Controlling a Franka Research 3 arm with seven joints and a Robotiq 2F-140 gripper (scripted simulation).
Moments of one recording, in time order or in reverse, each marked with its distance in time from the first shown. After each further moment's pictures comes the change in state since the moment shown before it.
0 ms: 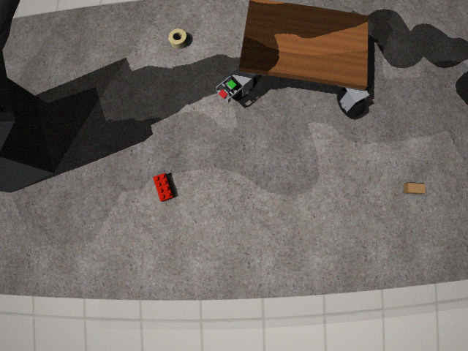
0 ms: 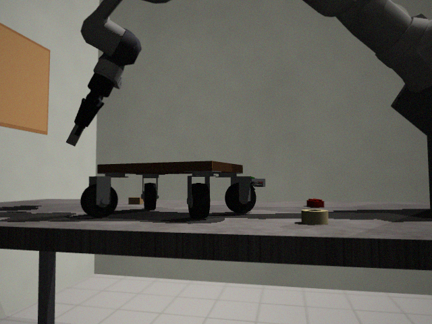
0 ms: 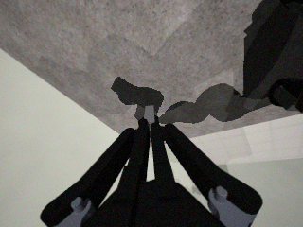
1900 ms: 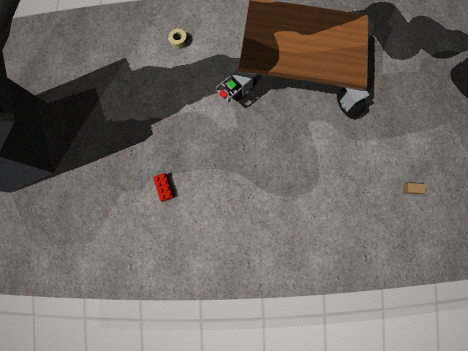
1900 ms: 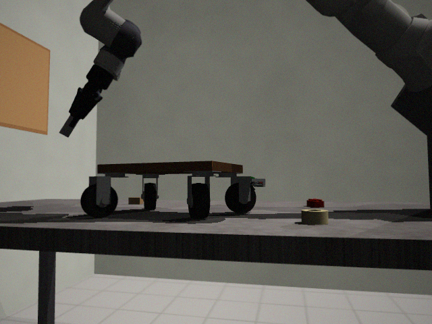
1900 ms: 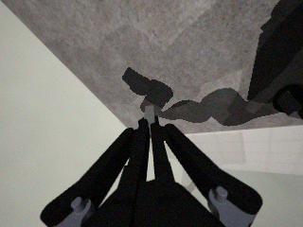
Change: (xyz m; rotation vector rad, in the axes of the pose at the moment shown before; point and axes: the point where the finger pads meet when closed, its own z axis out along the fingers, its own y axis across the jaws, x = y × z) arm -0.032 0.004 -0.017 0.085 -0.039 -0.137
